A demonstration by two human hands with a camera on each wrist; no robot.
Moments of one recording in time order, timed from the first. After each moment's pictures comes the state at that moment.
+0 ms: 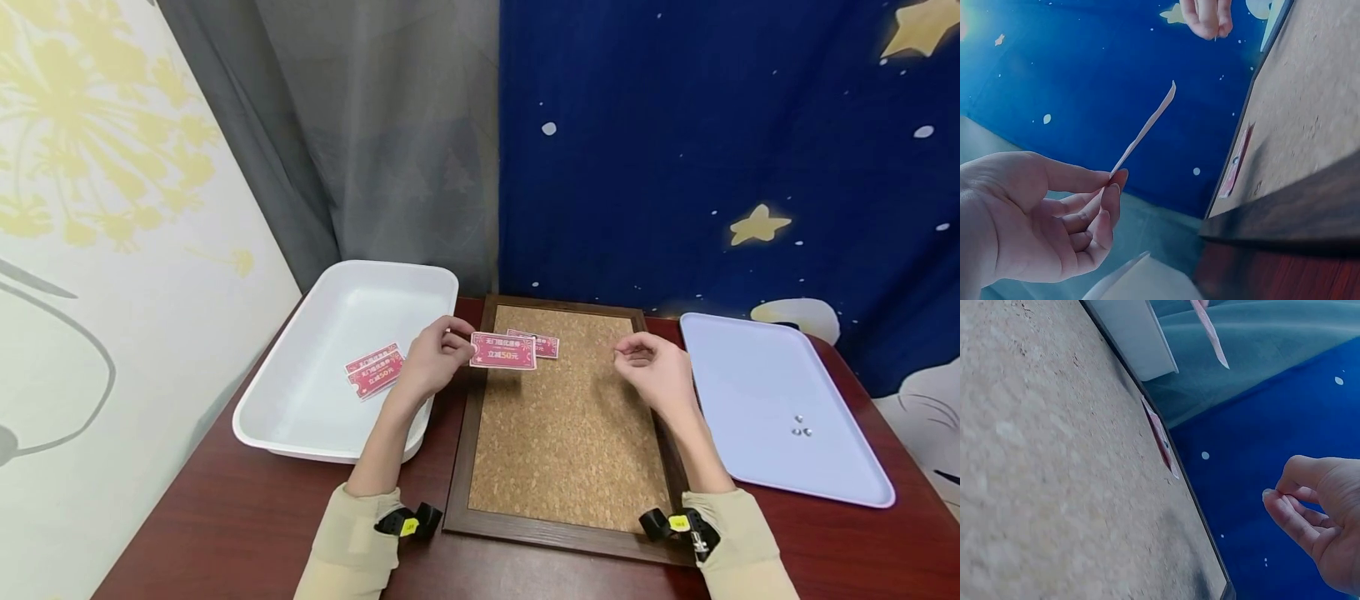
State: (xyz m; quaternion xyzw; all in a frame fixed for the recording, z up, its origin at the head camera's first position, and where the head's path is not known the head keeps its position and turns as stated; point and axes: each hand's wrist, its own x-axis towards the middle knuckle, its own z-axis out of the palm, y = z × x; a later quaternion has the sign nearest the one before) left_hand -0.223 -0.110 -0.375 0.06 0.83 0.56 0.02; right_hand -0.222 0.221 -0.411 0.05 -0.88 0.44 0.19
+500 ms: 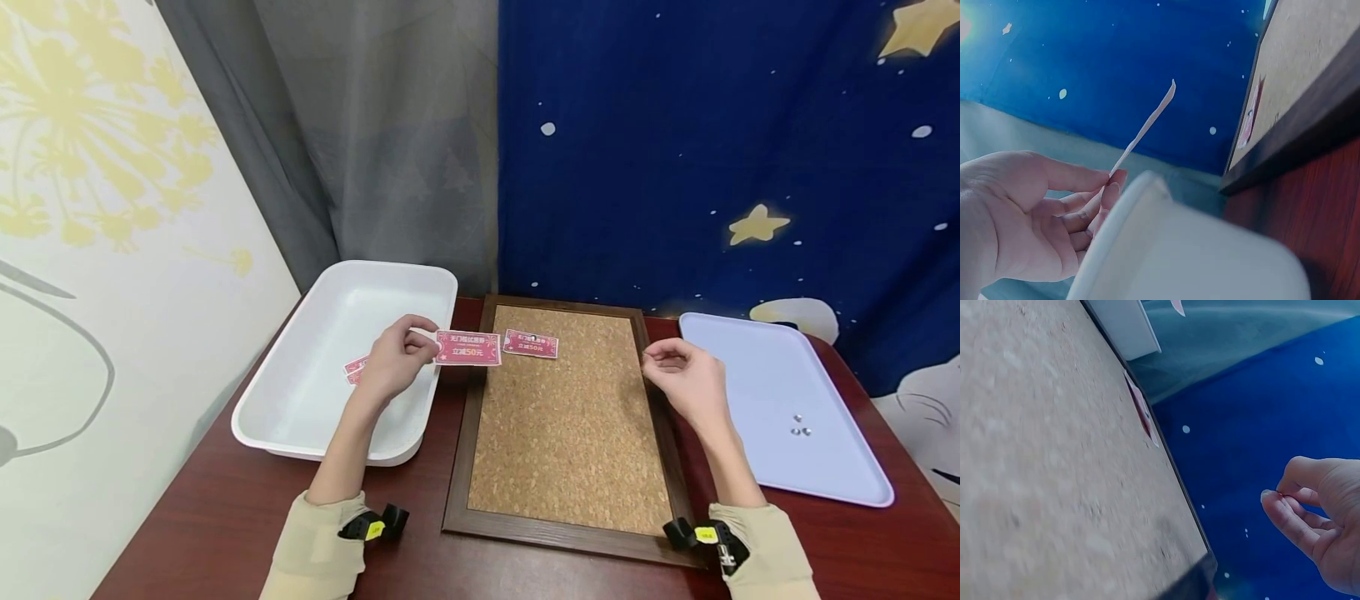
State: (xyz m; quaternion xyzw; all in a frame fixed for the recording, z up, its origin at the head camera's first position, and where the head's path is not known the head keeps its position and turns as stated) left_hand -0.218 -0.153 -0.371 0.04 0.84 0.53 0.00; right_hand -0.205 0.253 -0.407 0.02 -0.88 0.42 0.20
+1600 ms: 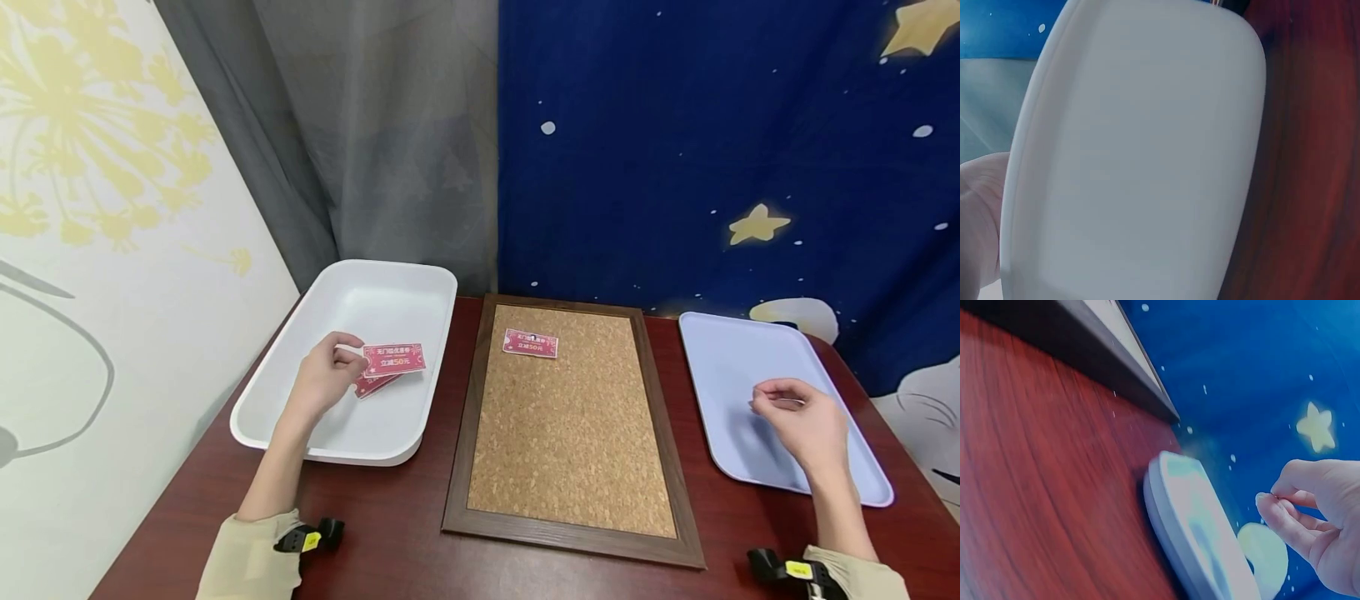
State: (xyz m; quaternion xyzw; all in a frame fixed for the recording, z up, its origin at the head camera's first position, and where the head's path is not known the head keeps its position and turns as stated) left_hand -0.213 -0.241 -0.399 -0.01 0.89 0.45 -0.03; right_hand -0.156 0.379 -0.426 -0.11 -0.92 0.33 0.19
